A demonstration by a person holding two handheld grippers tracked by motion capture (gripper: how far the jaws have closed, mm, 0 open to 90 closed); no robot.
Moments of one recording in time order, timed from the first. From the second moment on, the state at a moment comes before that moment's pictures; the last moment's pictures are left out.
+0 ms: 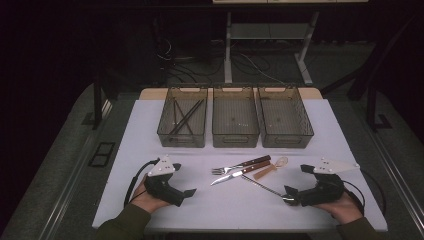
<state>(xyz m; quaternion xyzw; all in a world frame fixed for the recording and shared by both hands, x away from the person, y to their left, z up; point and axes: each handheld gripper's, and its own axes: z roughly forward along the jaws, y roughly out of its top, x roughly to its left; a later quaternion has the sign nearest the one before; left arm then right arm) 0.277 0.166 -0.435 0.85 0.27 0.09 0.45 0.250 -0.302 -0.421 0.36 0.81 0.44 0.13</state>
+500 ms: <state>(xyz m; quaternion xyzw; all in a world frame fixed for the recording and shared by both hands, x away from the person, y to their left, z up) 0.278 0.164 -0.436 0.85 0.26 0.08 0.45 0.243 -0.311 -0.428 0.37 0.83 0.40 0.10</state>
